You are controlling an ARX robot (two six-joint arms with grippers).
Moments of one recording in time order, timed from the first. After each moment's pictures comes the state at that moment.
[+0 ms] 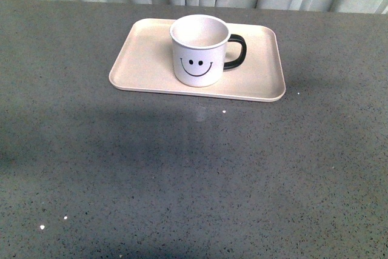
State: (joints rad) left arm 0.00 0.02 0.01 0.00 0.00 0.00; right arm 0.06 1.39 0.33 1.05 0.06 -0.01
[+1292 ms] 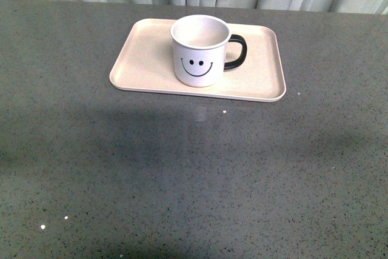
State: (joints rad) left arm 0.00 0.02 0.01 0.00 0.00 0.00; right arm 0.00 0.42 0.02 0.42 0.00 -0.01
